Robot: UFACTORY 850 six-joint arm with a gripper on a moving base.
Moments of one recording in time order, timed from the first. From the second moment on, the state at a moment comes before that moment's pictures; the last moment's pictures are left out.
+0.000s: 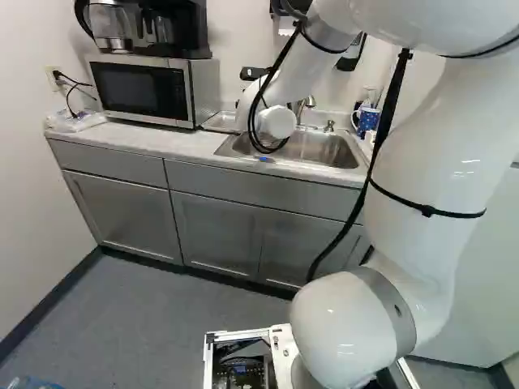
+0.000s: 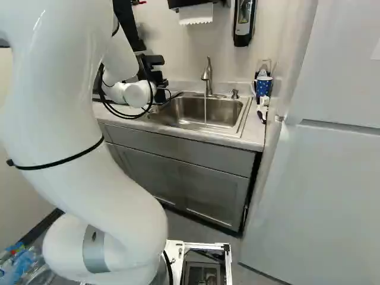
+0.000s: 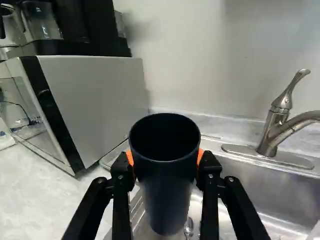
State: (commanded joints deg) arm 9.3 -6.8 -48.1 3.5 44.7 0.0
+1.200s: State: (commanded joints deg) arm 0.6 -10.5 -45.8 3.5 44.7 0.0
